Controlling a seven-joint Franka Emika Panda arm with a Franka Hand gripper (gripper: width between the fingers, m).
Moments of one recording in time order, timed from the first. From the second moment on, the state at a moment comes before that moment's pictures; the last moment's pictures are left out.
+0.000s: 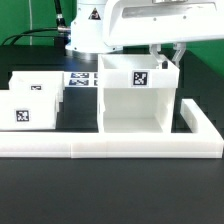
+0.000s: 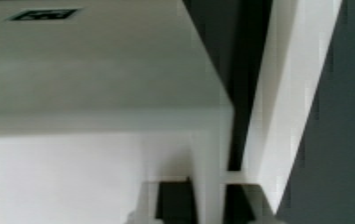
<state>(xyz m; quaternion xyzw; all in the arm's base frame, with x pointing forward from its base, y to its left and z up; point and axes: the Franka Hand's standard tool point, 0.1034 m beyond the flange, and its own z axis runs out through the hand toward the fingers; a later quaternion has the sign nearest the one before) 0.576 0.096 0.099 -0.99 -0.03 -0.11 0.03</state>
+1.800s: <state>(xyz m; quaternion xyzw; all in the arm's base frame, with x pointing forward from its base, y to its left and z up) 0.583 0.103 0.112 -0.86 0.48 -0.11 0.12</state>
